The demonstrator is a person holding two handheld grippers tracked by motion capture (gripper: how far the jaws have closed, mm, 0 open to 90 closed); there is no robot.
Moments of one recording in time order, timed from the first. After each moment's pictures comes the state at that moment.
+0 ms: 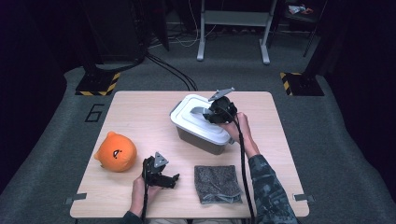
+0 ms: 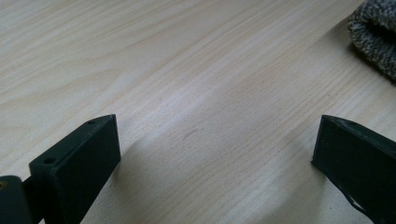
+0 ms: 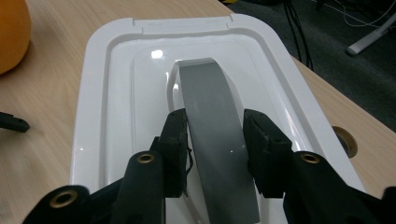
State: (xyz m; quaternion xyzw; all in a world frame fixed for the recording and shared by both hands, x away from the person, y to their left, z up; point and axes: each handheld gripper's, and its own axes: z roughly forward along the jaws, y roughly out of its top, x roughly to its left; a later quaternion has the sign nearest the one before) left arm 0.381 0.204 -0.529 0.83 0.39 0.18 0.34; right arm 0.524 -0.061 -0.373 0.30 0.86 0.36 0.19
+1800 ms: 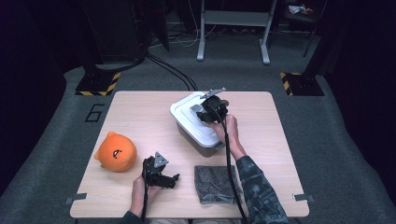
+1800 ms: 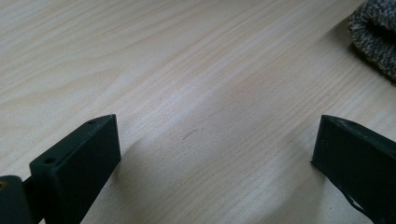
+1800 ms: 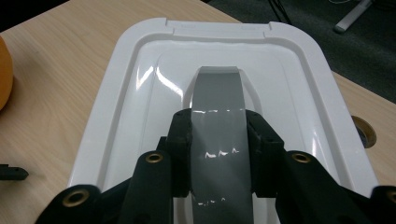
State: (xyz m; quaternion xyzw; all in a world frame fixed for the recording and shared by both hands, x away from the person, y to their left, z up) left arm 0.380 0.204 -0.529 0.83 0.39 0.18 0.34; right arm 0.527 -0.030 -0.380 0.38 0.83 0.36 0.18
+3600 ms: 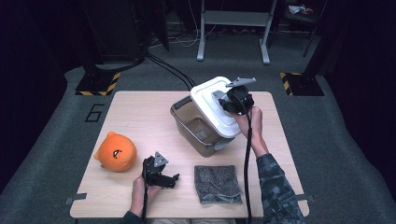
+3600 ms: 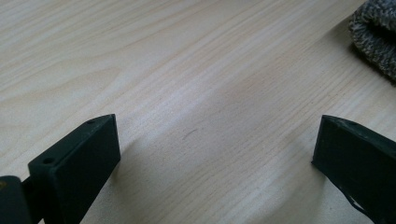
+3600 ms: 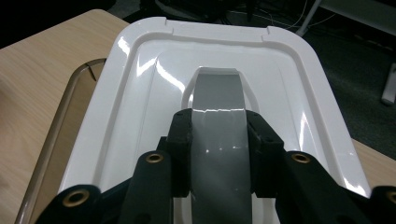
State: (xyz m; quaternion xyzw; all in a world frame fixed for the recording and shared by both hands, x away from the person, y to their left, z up) left arm 0.381 0.205 -0.530 0.83 0.39 0.18 0.34; right arm 0.512 -0.100 -0.325 0.40 0.79 0.38 0.26
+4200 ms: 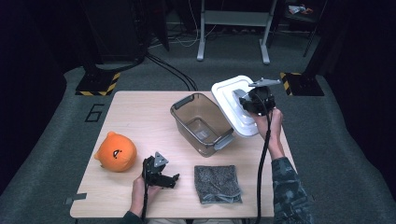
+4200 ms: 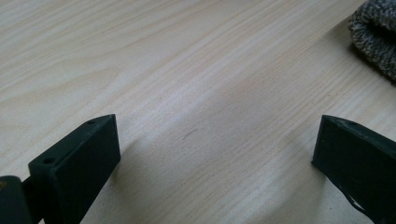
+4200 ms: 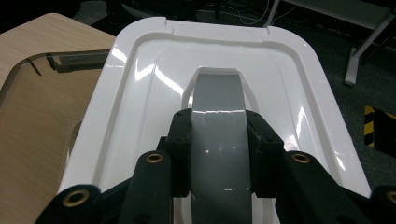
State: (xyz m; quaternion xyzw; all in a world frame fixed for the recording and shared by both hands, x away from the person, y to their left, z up) left arm 0.382 0.205 -0.529 0.84 0.39 0.18 0.34; right arm 0.505 -0.159 -0.323 0.45 0.76 0.38 0.28
